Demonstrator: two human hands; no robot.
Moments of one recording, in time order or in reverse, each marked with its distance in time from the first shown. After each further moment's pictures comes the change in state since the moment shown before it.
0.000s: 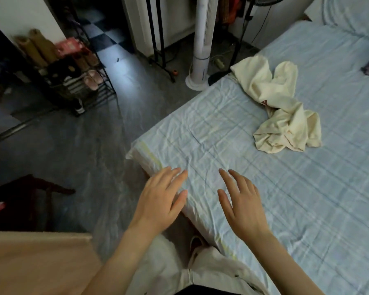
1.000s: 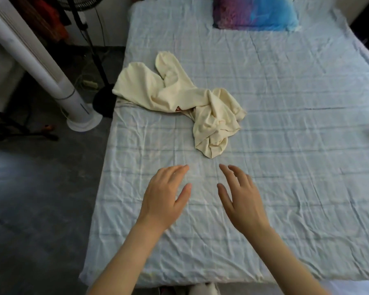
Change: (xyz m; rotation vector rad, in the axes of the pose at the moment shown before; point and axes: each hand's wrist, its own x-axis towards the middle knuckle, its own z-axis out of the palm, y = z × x) left_hand 0.378 -0.051 0.088 -0.283 -0.376 0.615; right_hand 0.218 0.057 0.011 0.065 0.414 0.744
